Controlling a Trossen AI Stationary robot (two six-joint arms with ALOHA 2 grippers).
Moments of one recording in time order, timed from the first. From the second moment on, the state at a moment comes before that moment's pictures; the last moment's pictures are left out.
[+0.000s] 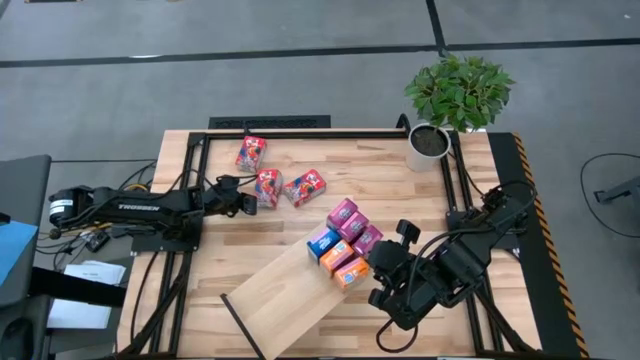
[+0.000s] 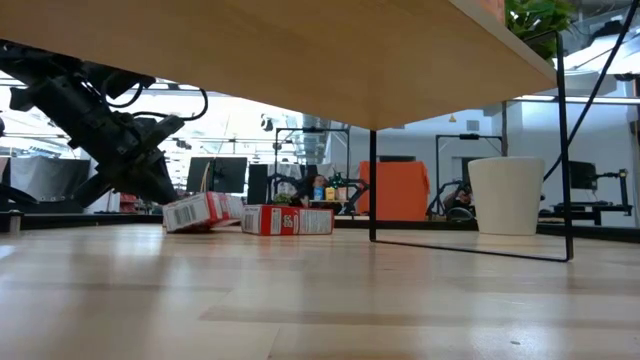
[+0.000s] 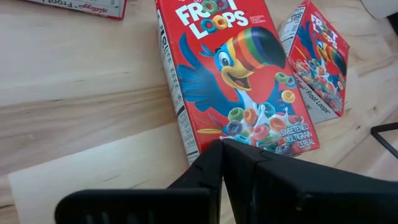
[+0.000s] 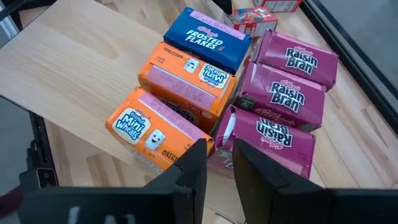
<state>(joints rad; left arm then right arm) 0.27 0.92 0.16 -0.07 -0.28 -0.98 0.68 1.85 2.18 -1.56 0.71 0.94</state>
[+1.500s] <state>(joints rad) 0.28 0.92 0.54 -0.23 0.20 -0.57 0.44 1.85 2.27 -1.35 0.73 0.41</state>
